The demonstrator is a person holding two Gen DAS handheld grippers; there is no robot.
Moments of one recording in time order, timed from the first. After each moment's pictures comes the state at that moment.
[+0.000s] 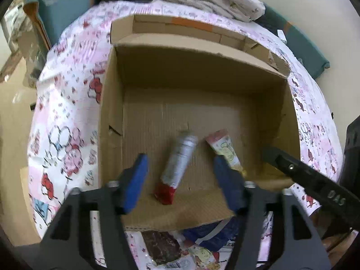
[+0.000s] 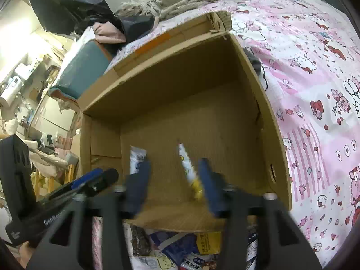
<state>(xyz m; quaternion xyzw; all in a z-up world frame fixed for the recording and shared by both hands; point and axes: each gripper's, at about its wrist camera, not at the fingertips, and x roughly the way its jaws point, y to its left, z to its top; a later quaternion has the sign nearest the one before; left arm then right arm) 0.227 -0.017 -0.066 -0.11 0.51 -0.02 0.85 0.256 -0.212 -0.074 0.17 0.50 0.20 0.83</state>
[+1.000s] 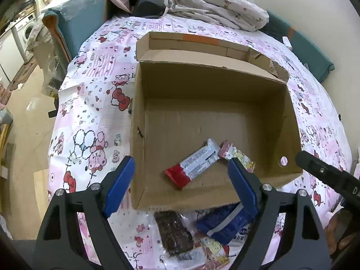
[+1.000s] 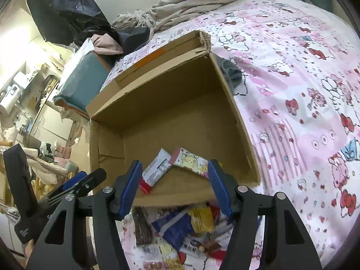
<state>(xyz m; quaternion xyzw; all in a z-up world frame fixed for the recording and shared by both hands) 0.194 -0.013 -0.044 -0.10 0.49 0.02 0.87 0.218 -0.241 -0.044 0.18 0.49 0.18 0.84</state>
